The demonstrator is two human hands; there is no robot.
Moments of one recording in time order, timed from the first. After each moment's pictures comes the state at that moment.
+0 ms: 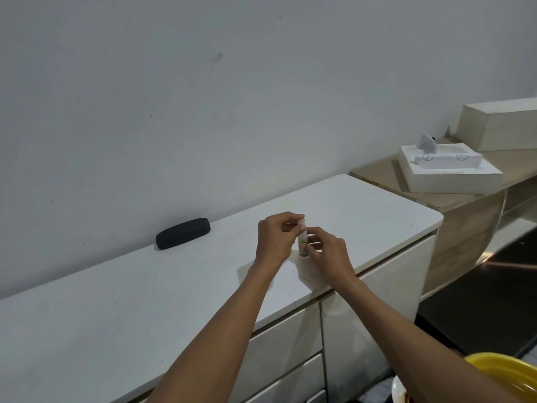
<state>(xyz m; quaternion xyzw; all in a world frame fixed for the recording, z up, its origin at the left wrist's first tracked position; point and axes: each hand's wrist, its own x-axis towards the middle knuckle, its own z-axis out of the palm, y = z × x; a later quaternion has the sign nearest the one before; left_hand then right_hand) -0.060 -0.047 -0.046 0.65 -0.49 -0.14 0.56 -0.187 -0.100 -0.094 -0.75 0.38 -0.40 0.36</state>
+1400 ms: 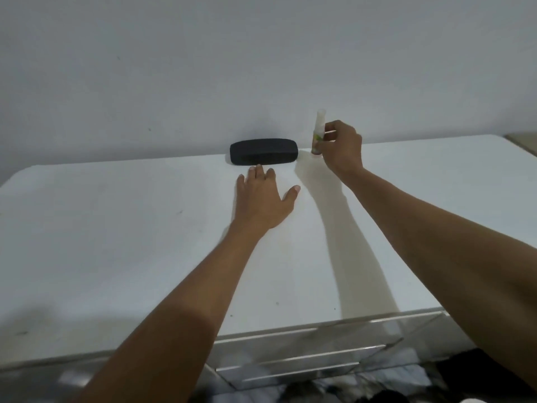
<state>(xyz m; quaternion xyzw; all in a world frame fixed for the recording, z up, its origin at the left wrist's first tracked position) 0.141 0.035 -0.115 0.91 -0.38 0.02 0.15 0.083 -0.142 -0.065 -0.77 0.35 -0.33 0.42</state>
